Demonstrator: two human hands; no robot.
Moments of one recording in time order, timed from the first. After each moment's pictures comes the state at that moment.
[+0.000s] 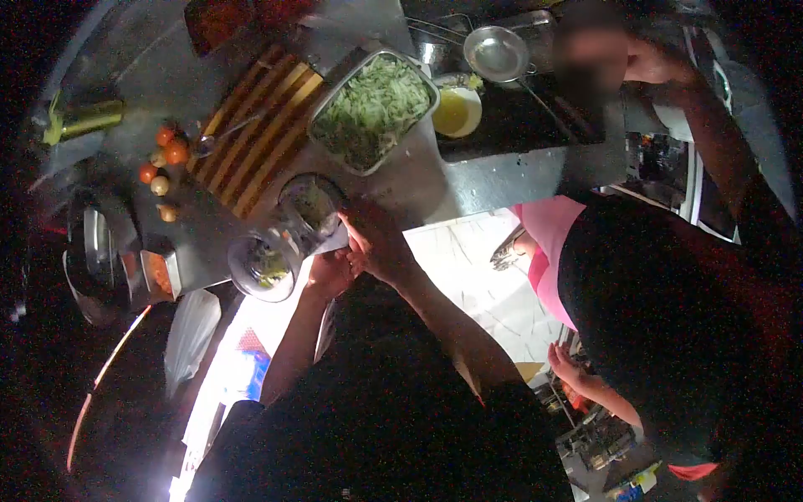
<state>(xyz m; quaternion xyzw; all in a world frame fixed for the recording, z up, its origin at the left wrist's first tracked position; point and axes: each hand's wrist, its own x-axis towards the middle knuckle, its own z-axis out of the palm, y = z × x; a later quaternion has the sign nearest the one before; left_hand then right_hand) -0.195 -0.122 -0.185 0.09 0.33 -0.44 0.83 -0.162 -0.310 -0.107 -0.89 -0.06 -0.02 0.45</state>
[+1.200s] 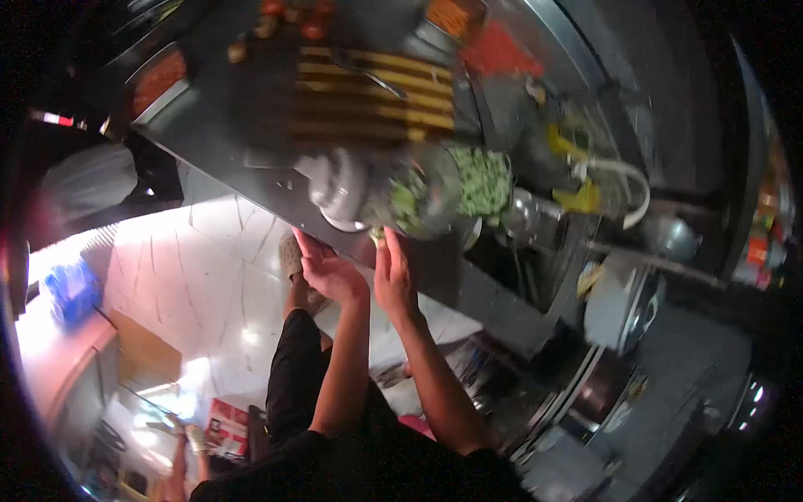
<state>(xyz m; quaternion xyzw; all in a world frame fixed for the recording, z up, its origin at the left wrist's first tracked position) -0.182 -0.245 -0.167 0.16 0.38 0.47 0.78 -0.168 -0.313 -0.114 -0.91 -0.09 0.08 0.39</state>
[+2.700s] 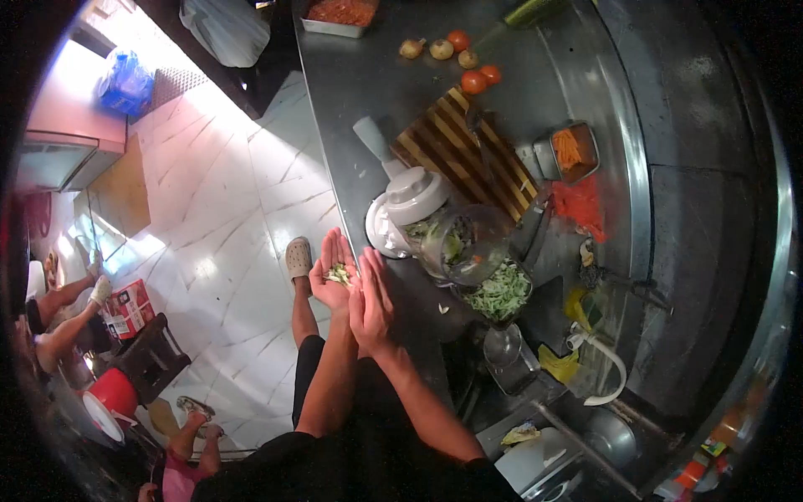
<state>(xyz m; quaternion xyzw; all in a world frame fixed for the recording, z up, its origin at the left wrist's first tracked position) -0.178 -0.284 -0.205 -0.12 0.27 0.64 0.71 -0.140 -0.331 -0.100 -0.72 -0.53 0.20 0.40</state>
